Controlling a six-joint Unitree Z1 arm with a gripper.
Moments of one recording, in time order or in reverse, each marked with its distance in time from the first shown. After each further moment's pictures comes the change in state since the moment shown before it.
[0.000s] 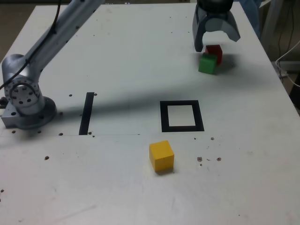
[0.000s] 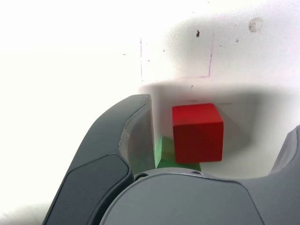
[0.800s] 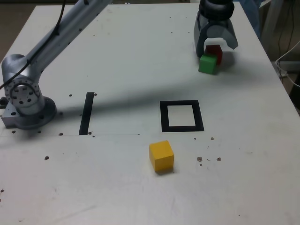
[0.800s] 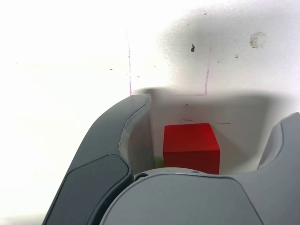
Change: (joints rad) arm 0.010 0.043 -0.003 -0.035 0.001 -0.001
